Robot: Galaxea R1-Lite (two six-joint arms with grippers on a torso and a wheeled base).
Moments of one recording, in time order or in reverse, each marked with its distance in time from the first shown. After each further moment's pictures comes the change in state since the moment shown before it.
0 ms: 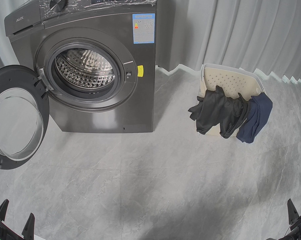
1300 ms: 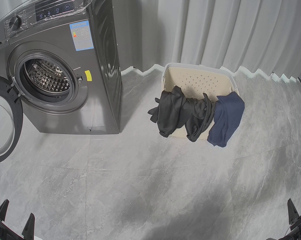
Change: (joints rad) left arm 0.000 0.000 0.000 0.001 0.000 -0.002; right arm -0.001 0.002 0.000 0.000 0.000 0.000
